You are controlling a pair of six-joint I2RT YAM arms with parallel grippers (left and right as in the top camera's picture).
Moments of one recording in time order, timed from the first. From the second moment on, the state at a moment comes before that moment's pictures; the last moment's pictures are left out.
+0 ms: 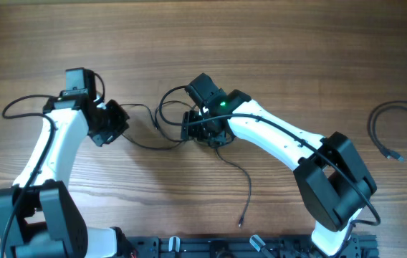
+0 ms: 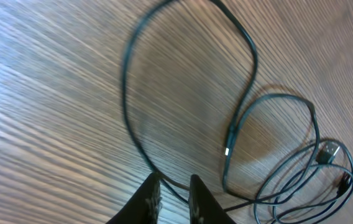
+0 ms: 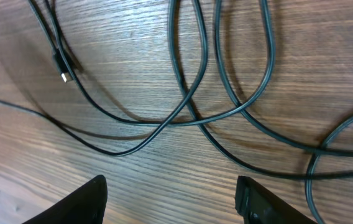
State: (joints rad) left arm 0.12 1.59 1.03 -0.82 0.24 -0.62; right arm 0.72 1.93 1.34 -0.67 -0.28 0.82
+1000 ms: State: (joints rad) left arm 0.41 1.57 1.03 -0.94 0.18 -0.60; right arm 0.80 1.95 1.64 -0.85 -0.16 -0.46
